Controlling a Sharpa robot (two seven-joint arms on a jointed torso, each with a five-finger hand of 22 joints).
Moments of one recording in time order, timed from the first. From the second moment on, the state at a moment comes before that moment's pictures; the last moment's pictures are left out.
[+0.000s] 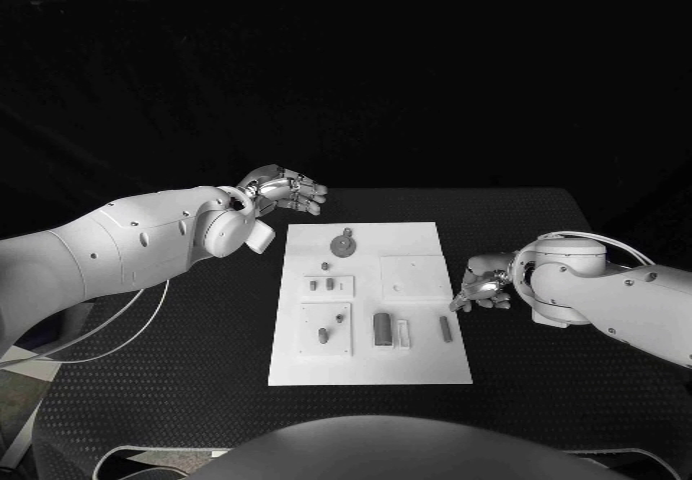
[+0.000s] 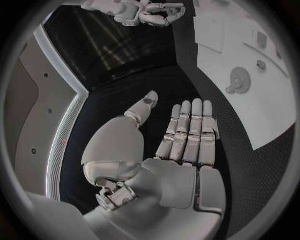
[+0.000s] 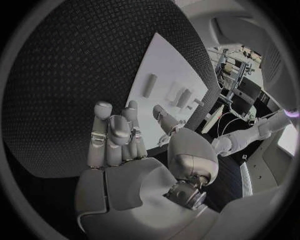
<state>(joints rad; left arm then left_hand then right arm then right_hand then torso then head) 1.18 -0.72 -0.11 1.09 -0.28 -0.04 0.23 1.00 -0.07 0.46 -0.26 0.05 0.85 0.18 0.27 0.54 1.03 0.16 0.16 0.20 0.84 0.14 0.54 0.44 0.02 0.86 0.04 0.07 0.75 1.16 -0.79 -0.15 1.42 -1.38 0.24 -0.36 0.59 -0.04 0.64 -0.27 0.05 1.05 0.08 0.24 0.71 1.19 -0.03 0.86 1.13 1.30 -0.14 1.33 0.90 0.25 1.18 -0.04 0.81 1.31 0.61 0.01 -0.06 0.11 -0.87</state>
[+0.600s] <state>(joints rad) 1.18 -0.72 -0.11 1.09 -0.28 -0.04 0.23 1.00 -0.07 0.46 -0.26 0.05 0.85 0.18 0.27 0.54 1.03 0.16 0.16 0.20 0.84 0.14 0.54 0.45 0.02 0.86 0.04 0.07 0.74 1.10 -0.72 -0.16 1.36 -1.40 0.25 -0.37 0.58 -0.04 0.64 -0.26 0.05 1.05 0.08 0.25 0.72 1.18 -0.03 0.86 1.13 1.30 -0.14 1.33 0.90 0.25 1.18 -0.04 0.81 1.31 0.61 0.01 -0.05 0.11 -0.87</state>
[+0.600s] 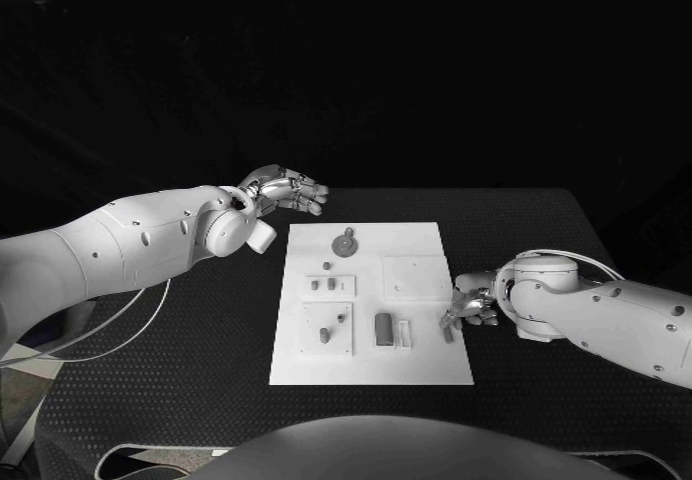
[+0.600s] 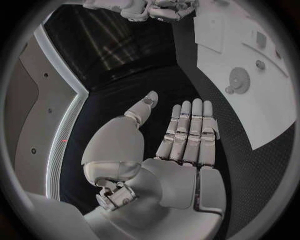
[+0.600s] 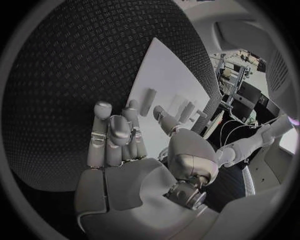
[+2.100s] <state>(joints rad) 1.18 -0.72 -0.11 1.09 -0.28 -0.02 0.21 0.99 -0.07 0.46 -0.26 0.05 0.85 0.18 0.27 0.54 1.03 0.16 0.16 0.20 0.83 0.14 0.53 0.45 0.02 0.86 0.04 0.07 0.74 1.08 -0.69 -0.18 1.37 -1.44 0.13 -0.36 0.92 -0.07 0.62 -0.30 0.05 1.08 0.06 0.31 0.76 1.19 -0.03 0.87 1.15 1.30 -0.14 1.35 0.91 0.25 1.16 -0.03 0.83 1.31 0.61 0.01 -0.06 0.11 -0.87</state>
